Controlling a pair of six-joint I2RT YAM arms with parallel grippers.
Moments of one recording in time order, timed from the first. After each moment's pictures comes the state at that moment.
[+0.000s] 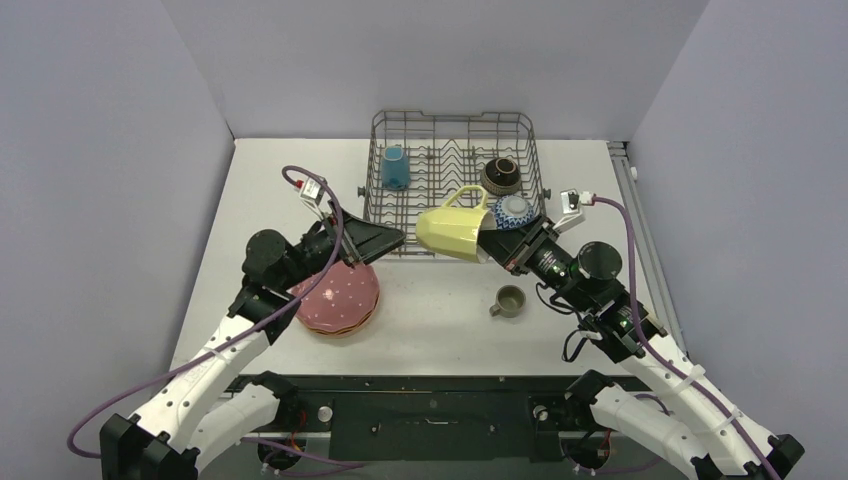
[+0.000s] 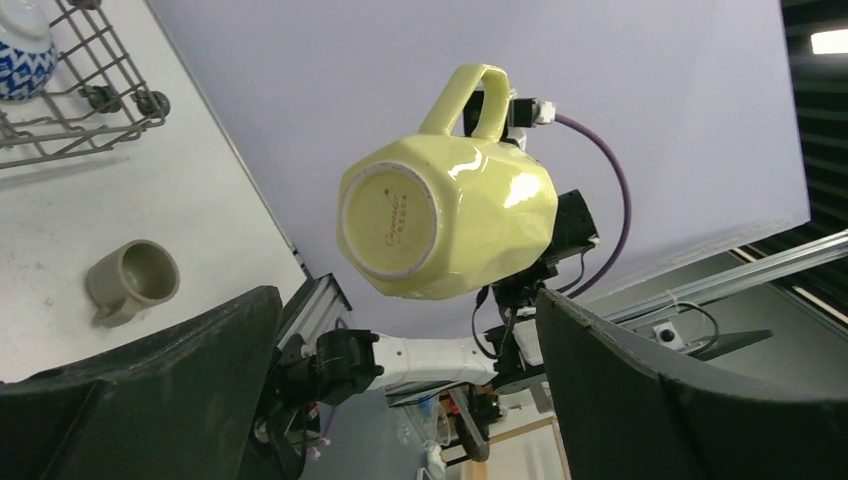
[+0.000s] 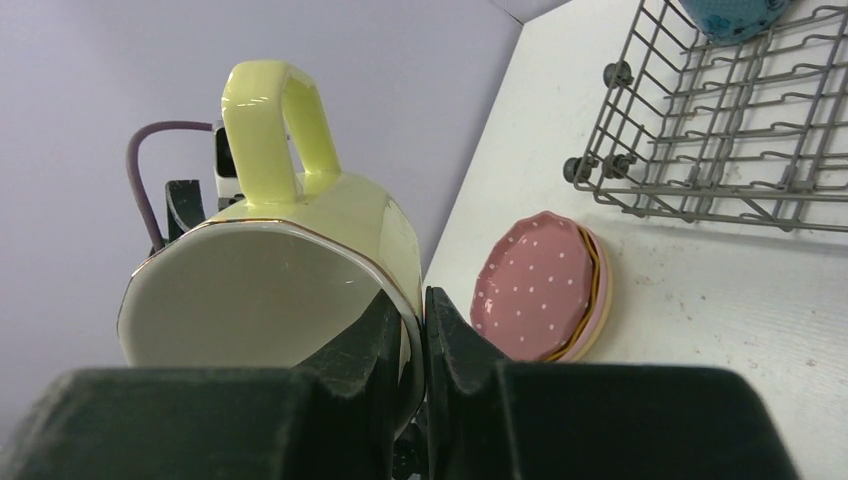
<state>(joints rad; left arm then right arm) -0.48 0.89 0.71 0.36 0.59 -1.27 0.65 0.73 0.80 -0.08 -0.10 0.98</state>
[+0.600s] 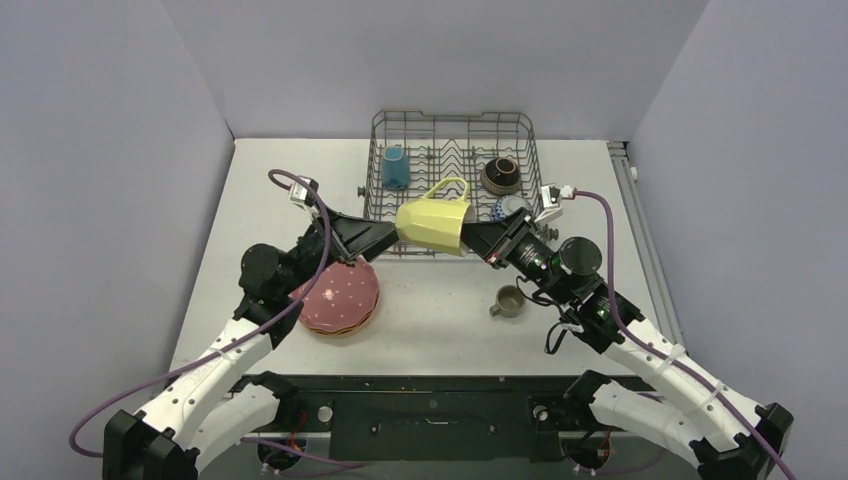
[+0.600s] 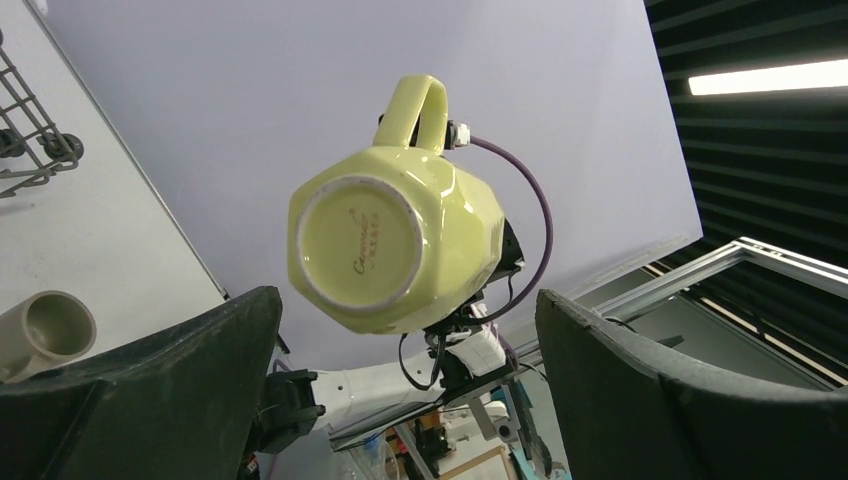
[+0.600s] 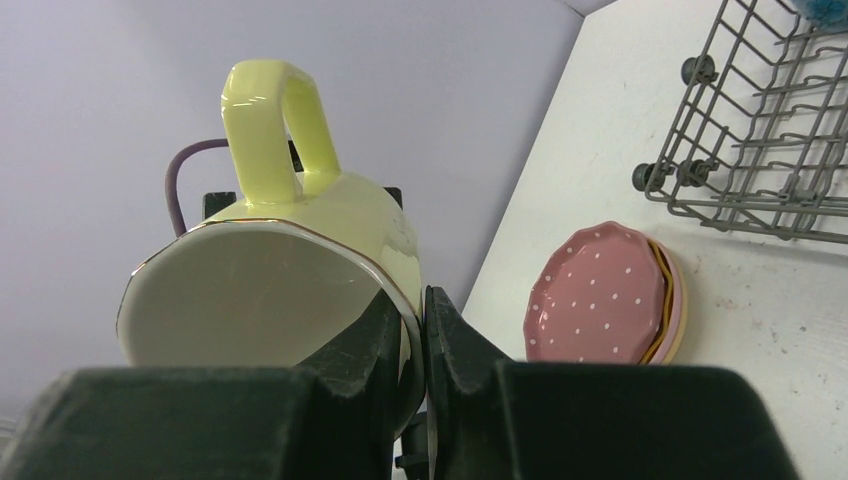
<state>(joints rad) -0.48 0.88 0.62 0.64 0.53 -1.46 0.72 0.83 0.79 0.11 -0.07 1.06</state>
